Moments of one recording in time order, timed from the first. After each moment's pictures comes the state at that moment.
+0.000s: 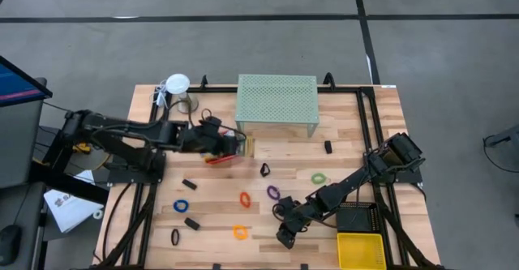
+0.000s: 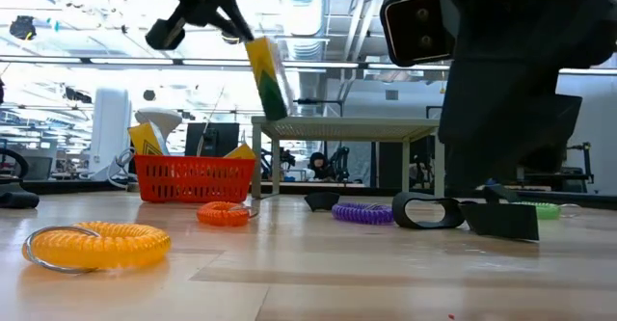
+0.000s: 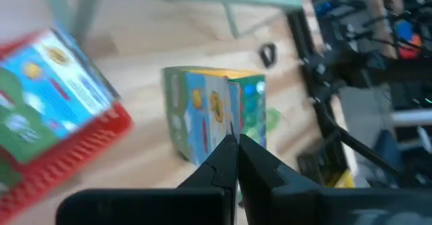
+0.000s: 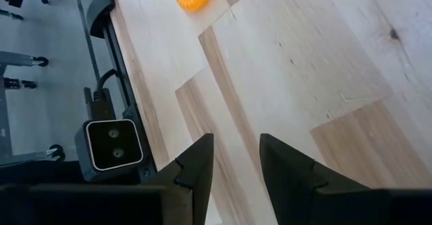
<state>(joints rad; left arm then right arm) -0.07 1.22 0.98 -0.47 -0.34 -1.28 0.54 1.89 1.06 0.00 0.00 1.13</state>
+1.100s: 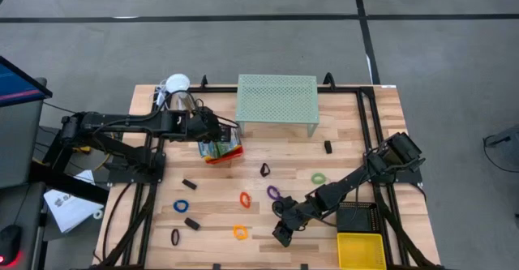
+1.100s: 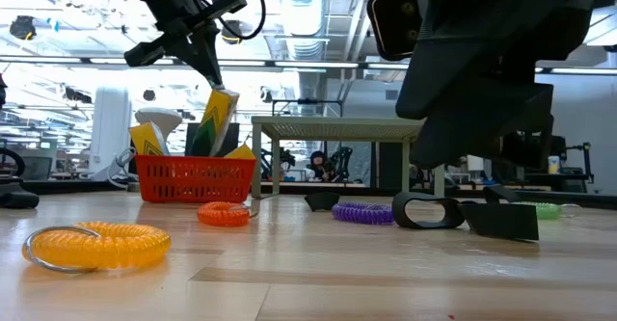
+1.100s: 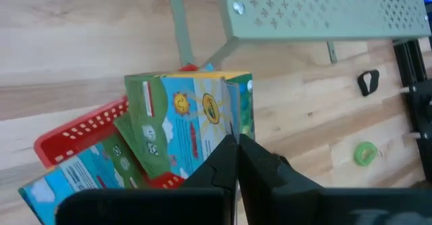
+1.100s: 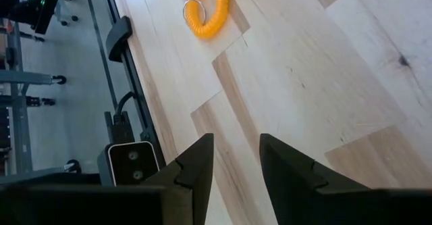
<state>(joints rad) 0.10 1.22 0.98 -0.72 -0.35 -1.24 0.53 1.89 1.06 0.06 0.02 1.17</state>
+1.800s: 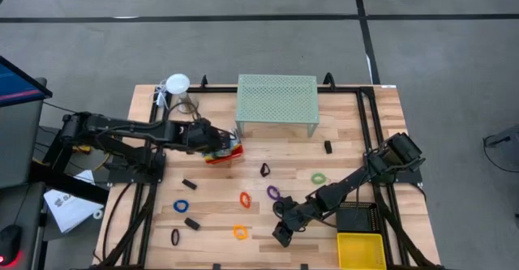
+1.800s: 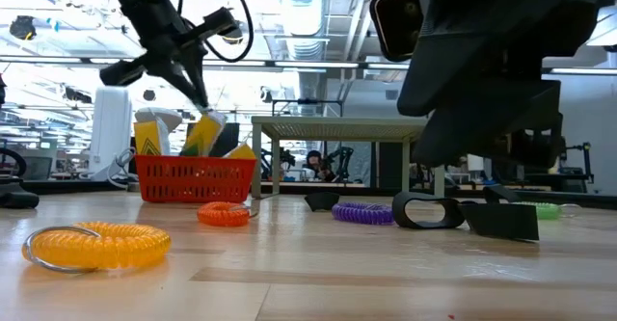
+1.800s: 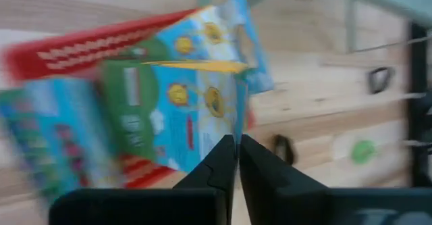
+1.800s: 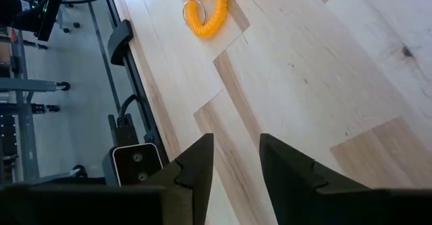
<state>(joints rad) 0.00 1.22 0.84 -0.60 -0.33 -1.50 0.54 1.89 1.06 0.06 0.03 1.21</state>
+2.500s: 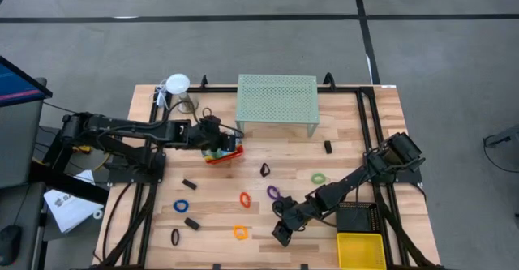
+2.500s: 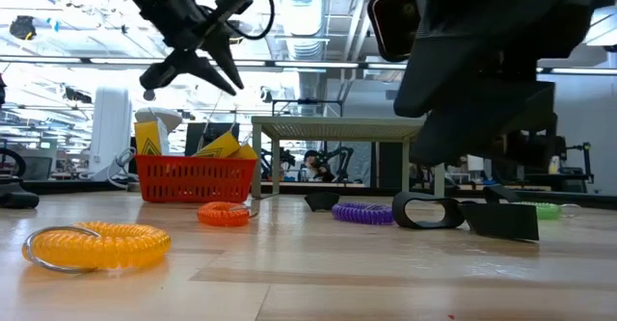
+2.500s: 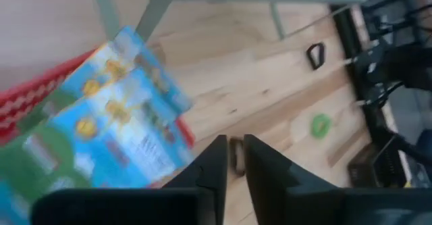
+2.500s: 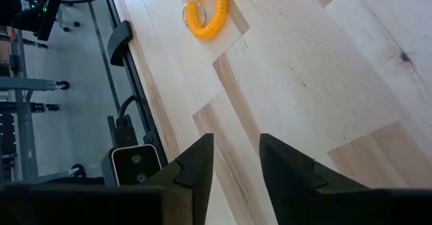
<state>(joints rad) 0.05 1.23 0.82 -0.36 -0.28 -1.17 0.52 1.89 1.06 0.06 0.03 1.20</state>
